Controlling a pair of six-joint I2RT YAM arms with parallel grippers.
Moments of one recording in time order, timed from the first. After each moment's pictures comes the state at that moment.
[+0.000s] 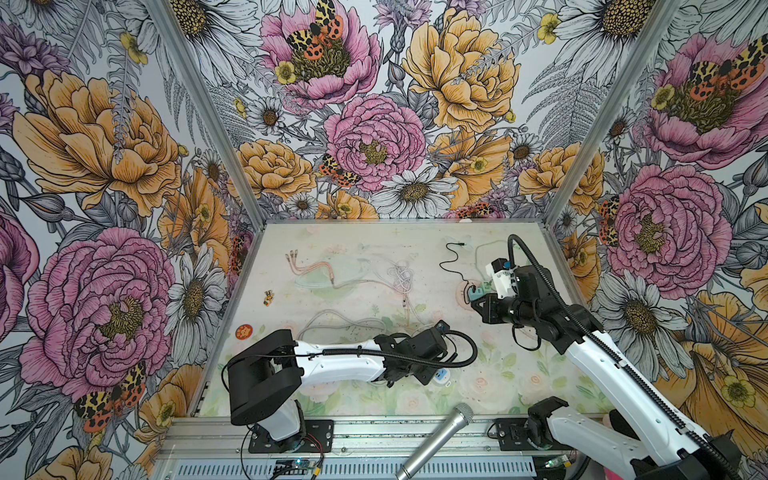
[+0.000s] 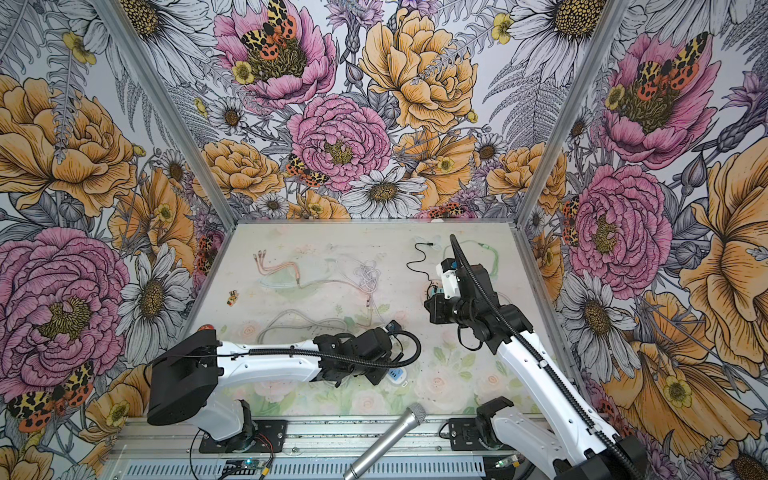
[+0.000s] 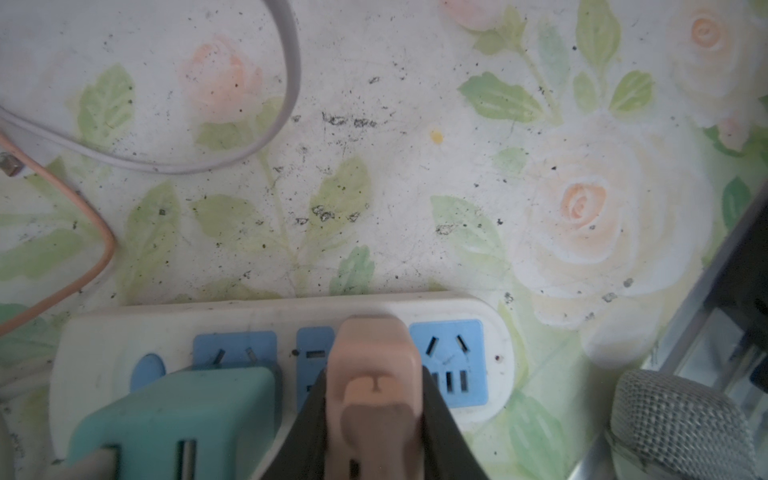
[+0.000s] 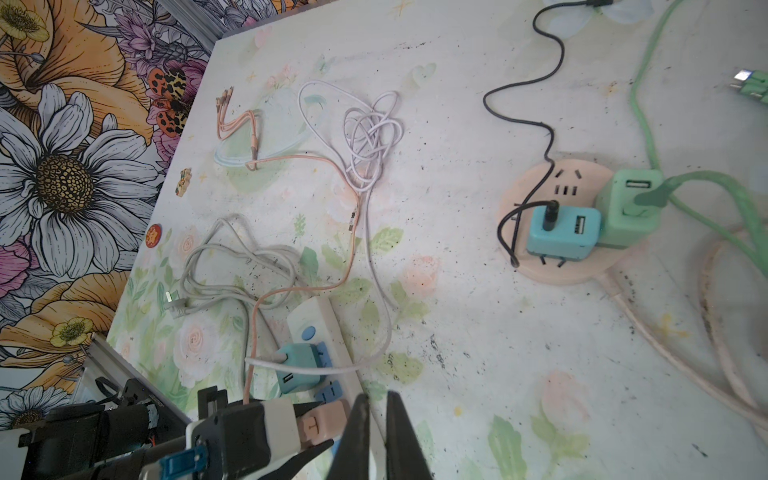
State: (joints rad) left arm -1.20 1.59 0.92 -0.30 -0.16 -0.37; right arm 0.35 0.98 0.91 -0.71 -0.31 0.34
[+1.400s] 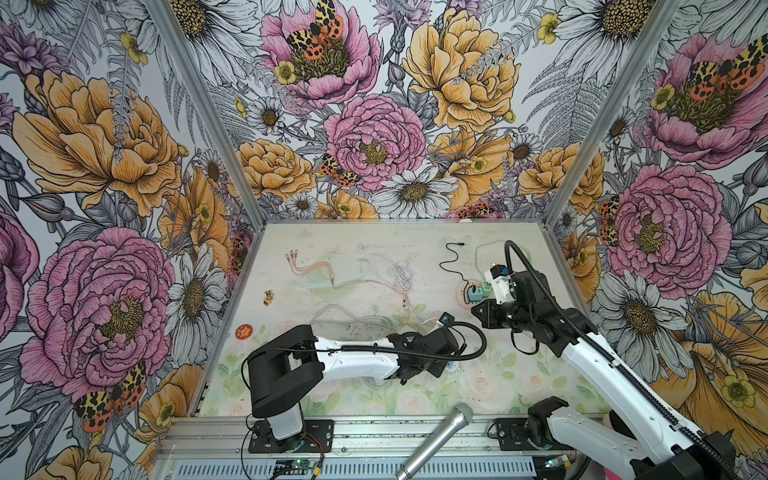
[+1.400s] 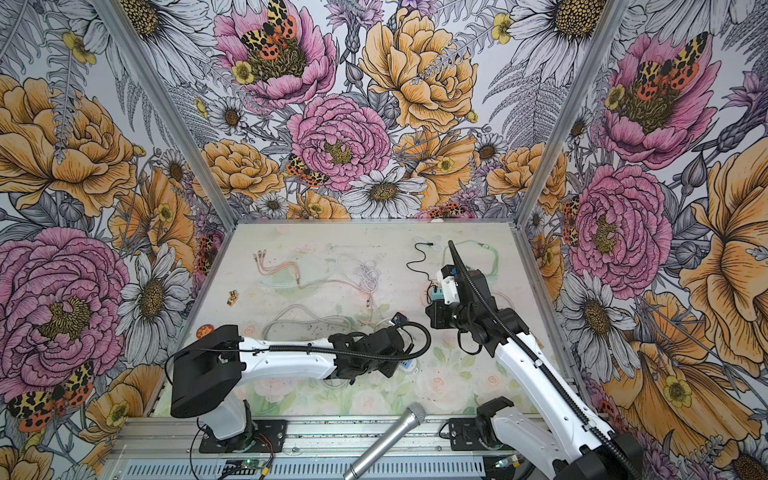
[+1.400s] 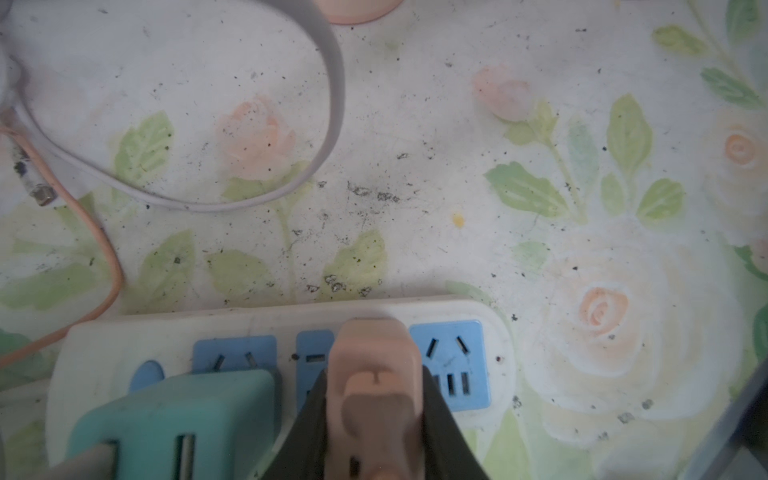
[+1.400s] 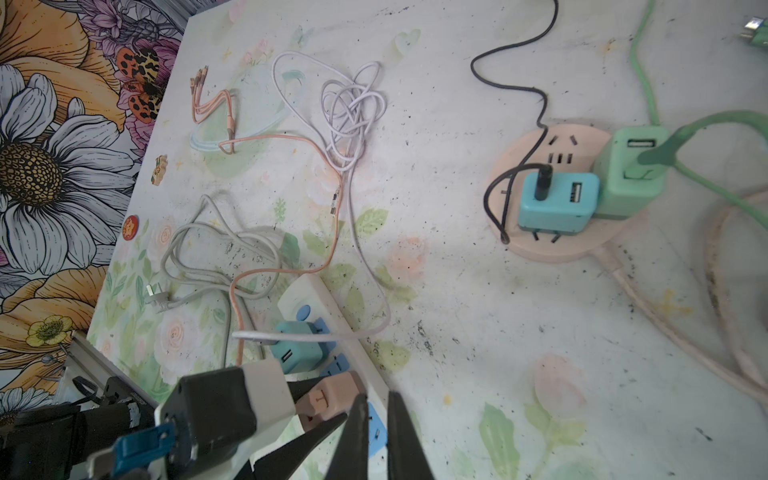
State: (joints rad) left arm -1.20 1.71 0.99 -0.24 -0.28 -0.48; right arm 0.35 0.98 0.84 -0.69 -0.31 0.34
